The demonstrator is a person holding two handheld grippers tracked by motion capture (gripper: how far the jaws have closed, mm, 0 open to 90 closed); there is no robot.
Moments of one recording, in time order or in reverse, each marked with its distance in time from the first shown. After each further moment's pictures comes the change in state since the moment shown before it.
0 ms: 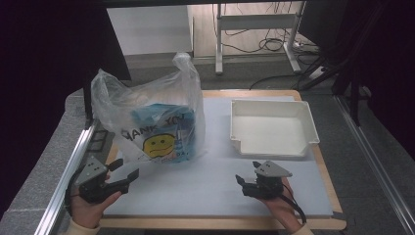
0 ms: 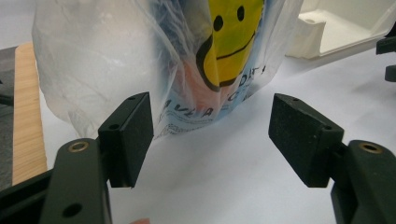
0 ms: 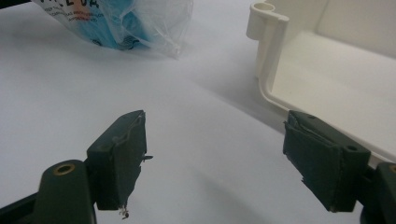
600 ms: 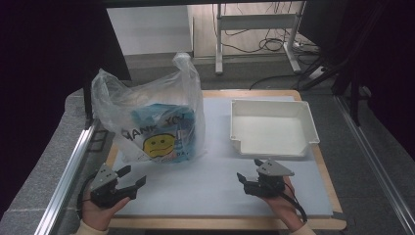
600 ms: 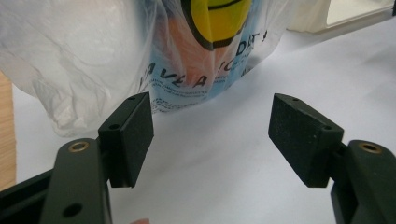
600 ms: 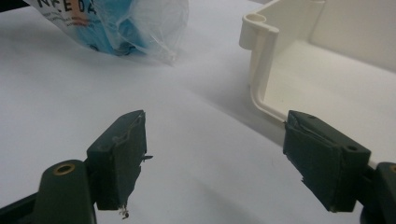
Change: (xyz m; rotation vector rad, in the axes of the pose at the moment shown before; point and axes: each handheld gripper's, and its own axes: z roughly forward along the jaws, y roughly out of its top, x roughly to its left) left arm -0.006 -0.028 0.022 0.036 -0.007 0.022; right arm -0.006 0.002 -0.001 -0.024 -0.002 -0.020
